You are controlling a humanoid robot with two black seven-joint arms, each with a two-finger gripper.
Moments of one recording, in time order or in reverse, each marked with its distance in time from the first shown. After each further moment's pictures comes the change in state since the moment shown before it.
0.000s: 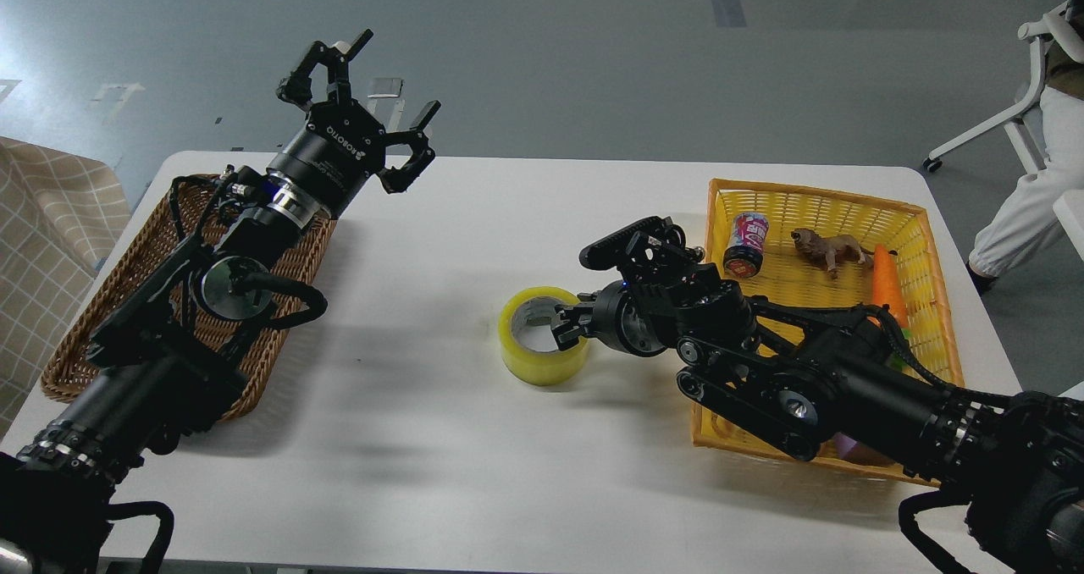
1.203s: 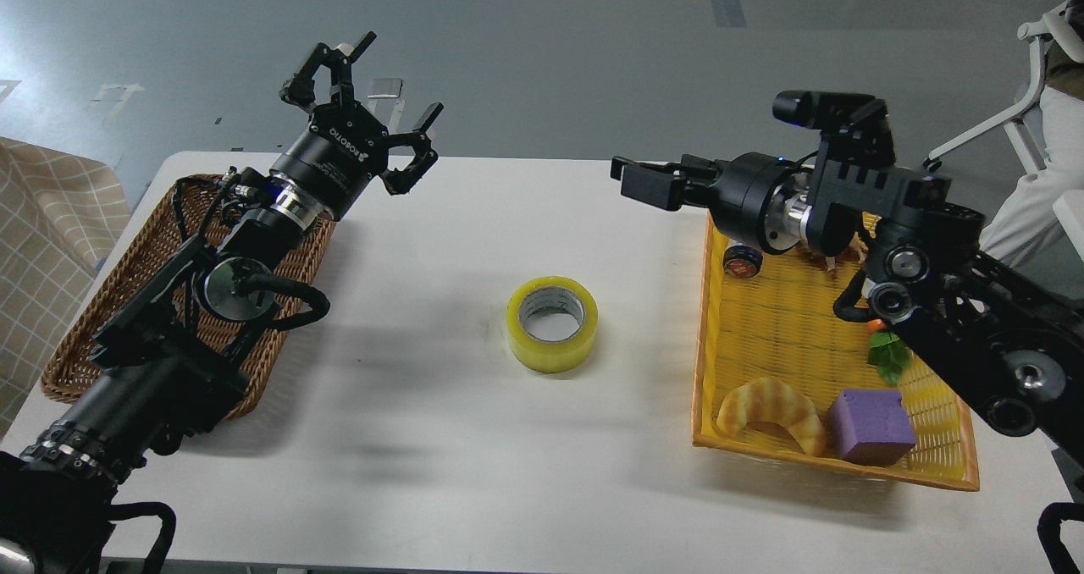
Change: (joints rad) left arm 0.002 -0.003 0.003 0.000 0.000 0.000 0.001; right arm -0.175 -0.332 0.576 0.474 0.262 0.000 0.009
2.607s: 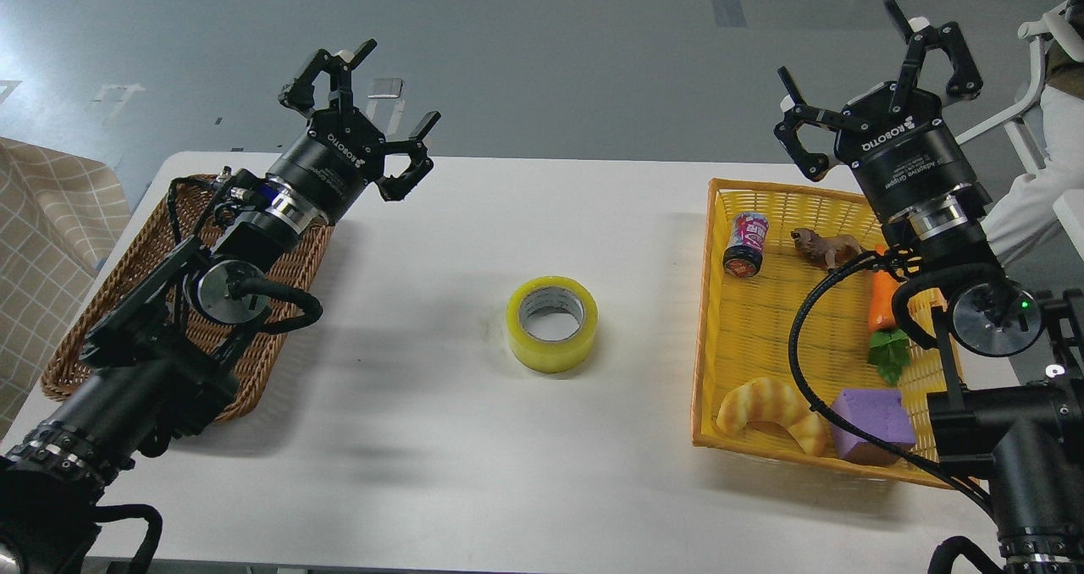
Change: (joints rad) left arm 0.003 0.031 0.036 -0.011 0.003 0.000 -0.013; right arm -0.270 0.329 0.687 -0.301 1.296 0.000 0.009
